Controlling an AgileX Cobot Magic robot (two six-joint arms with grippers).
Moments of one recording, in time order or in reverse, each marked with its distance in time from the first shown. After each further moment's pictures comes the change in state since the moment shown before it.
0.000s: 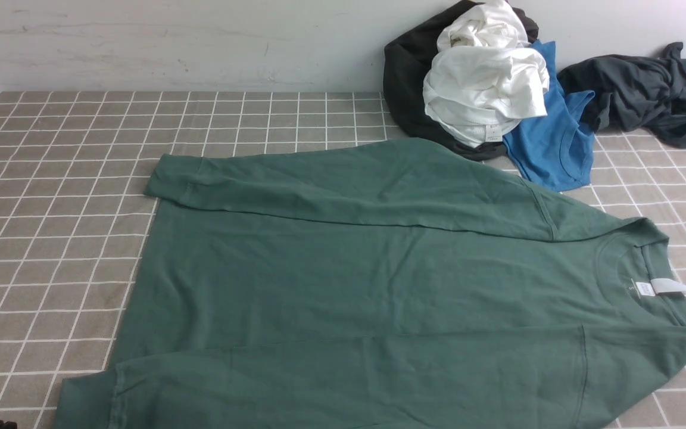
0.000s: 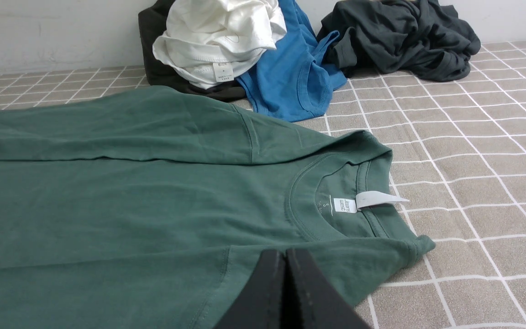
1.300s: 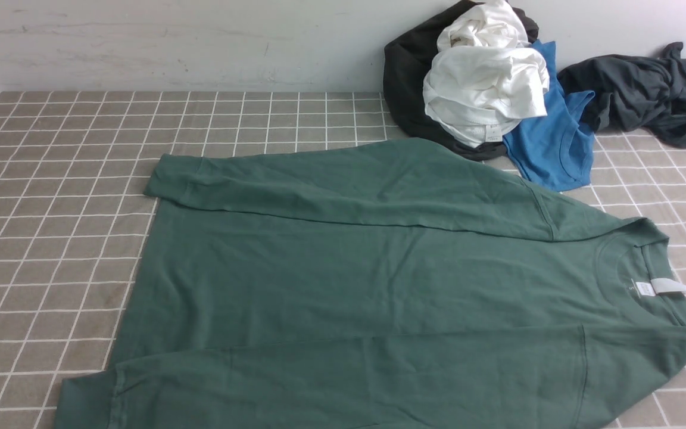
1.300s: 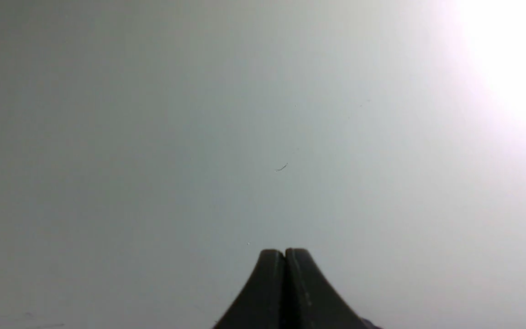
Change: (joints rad) right arm 0.000 0.185 -0.235 -0.115 -0.621 0.213; left arm 0.000 0.165 -0.411 -0.049 -0.568 -0.080
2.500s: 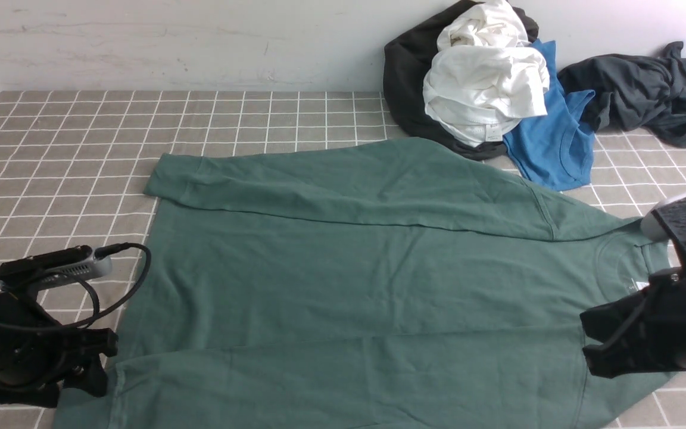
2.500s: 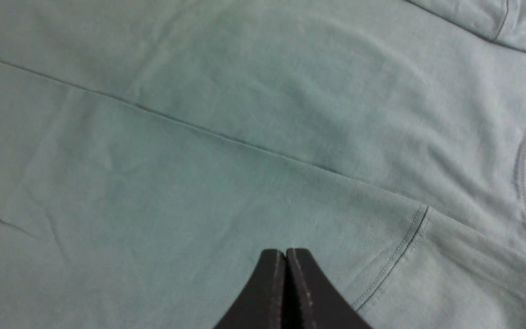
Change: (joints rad) right arm 0.269 0.952 -0.416 0.420 0.802 -0.639; left arm 0.234 1.495 -0.364 -0.253 0.807 0.164
